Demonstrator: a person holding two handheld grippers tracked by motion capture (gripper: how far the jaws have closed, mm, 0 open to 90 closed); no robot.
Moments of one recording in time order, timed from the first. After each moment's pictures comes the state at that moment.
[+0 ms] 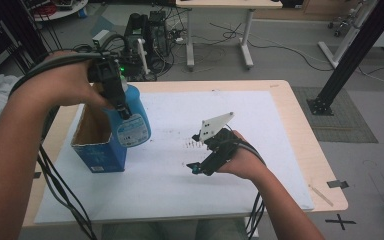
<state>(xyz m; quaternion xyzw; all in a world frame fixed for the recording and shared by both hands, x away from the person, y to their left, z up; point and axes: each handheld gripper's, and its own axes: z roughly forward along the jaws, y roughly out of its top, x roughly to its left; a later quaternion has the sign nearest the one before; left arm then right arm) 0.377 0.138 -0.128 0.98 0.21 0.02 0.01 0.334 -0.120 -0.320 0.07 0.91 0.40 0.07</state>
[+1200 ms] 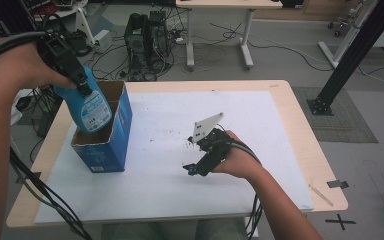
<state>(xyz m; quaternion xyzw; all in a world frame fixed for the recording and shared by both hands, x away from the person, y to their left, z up) 0.412 0.236 -0.121 0.89 0.46 0.02 0.02 0.338 -0.105 -0.326 0.06 0.92 0.38 0.05</state>
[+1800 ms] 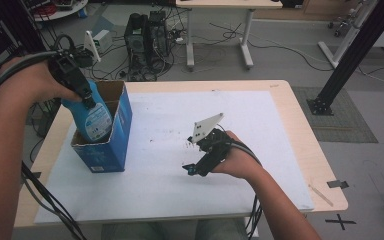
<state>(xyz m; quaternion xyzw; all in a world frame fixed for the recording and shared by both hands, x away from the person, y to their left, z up) 0.424 0.240 -0.169 0.90 0.43 0.00 0.01 0.337 -0.104 -0.326 0.06 0.92 0.38 0.06</state>
